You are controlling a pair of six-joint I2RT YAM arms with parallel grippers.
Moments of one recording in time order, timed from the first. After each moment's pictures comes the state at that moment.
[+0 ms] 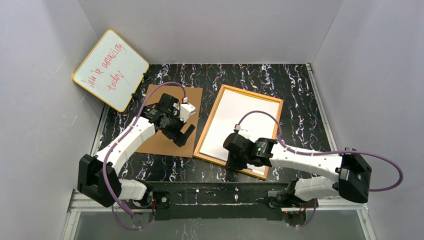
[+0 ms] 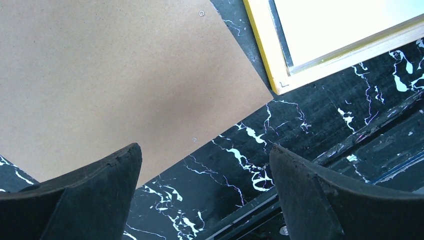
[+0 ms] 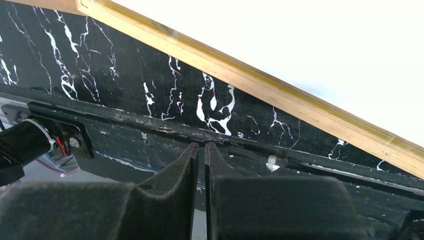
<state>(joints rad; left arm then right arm) -0.45 1.32 1.06 -0.90 0.14 0.28 1.16 1.26 0.84 -0.67 0.12 1.18</state>
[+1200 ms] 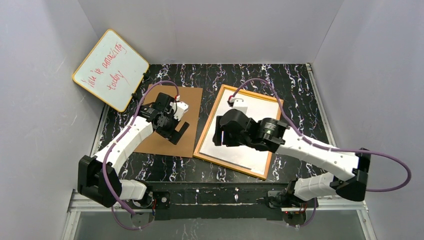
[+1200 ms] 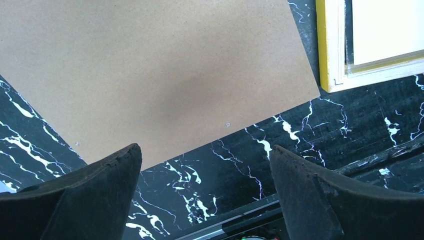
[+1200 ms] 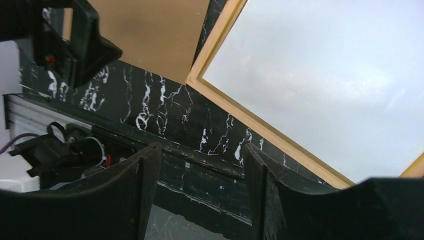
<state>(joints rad) -0.41 1.31 1.06 -0.92 -0.01 0.24 1.17 1.29 1.32 -0.88 0.34 0.92</state>
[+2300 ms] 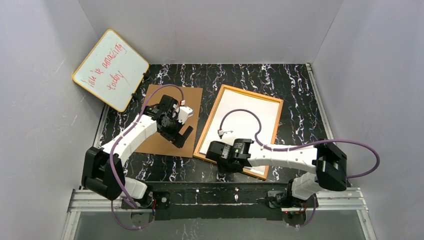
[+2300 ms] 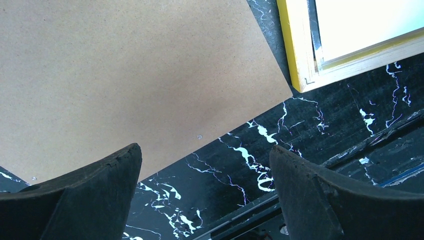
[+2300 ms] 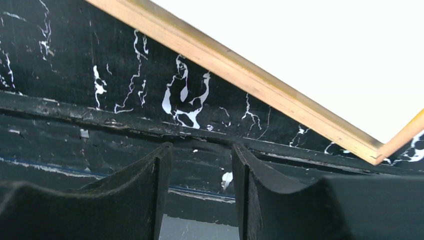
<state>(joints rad) -0.41 1.39 1.02 -0.88 0.13 0.26 1.31 1.48 1.05 -0.89 0.27 1.07</state>
